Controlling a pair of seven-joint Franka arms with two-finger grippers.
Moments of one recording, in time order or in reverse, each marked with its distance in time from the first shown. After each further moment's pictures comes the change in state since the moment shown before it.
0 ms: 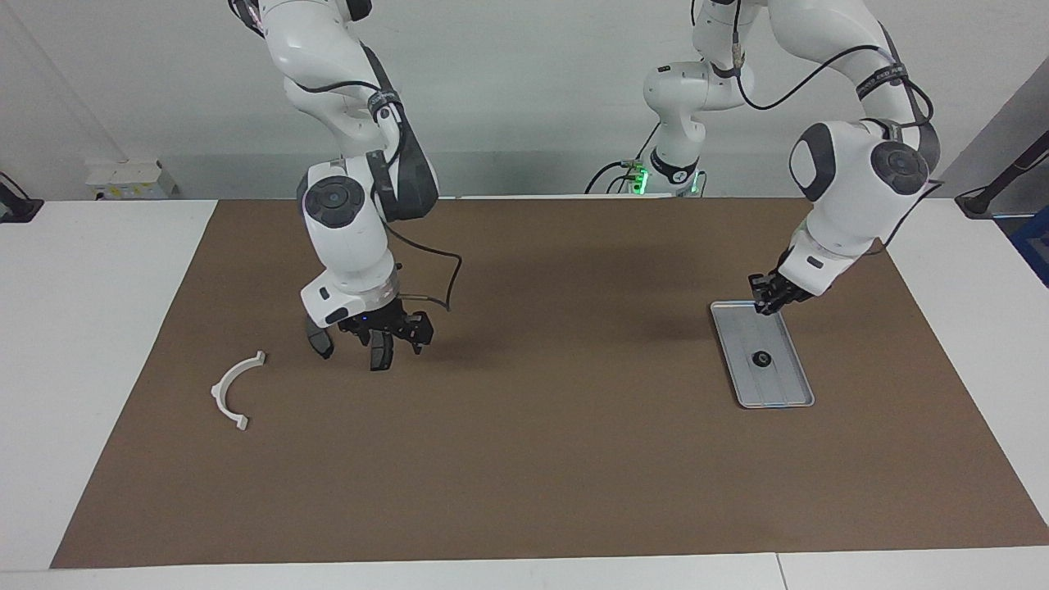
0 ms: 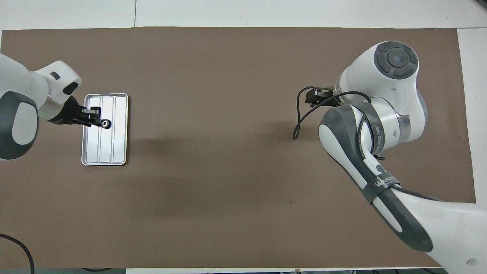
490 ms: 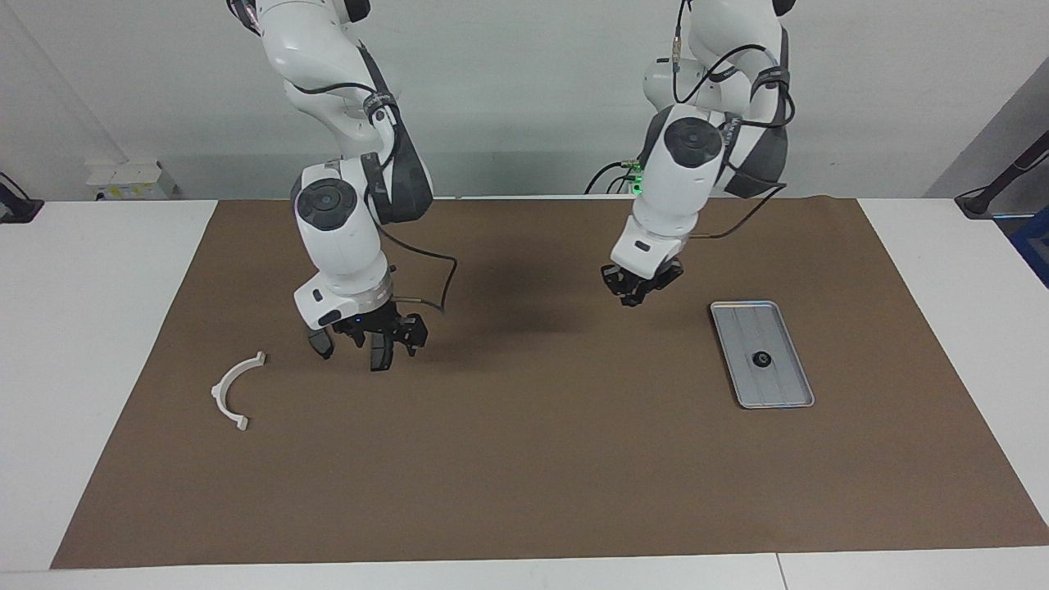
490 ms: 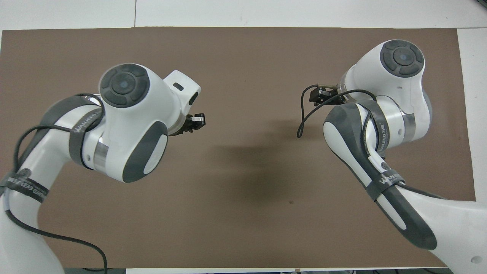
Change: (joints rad) left arm -0.368 0.051 -0.011 -0.002 0.000 0.117 -0.445; right arm -0.018 0.001 -0.001 0.000 0.000 0.000 -0.013
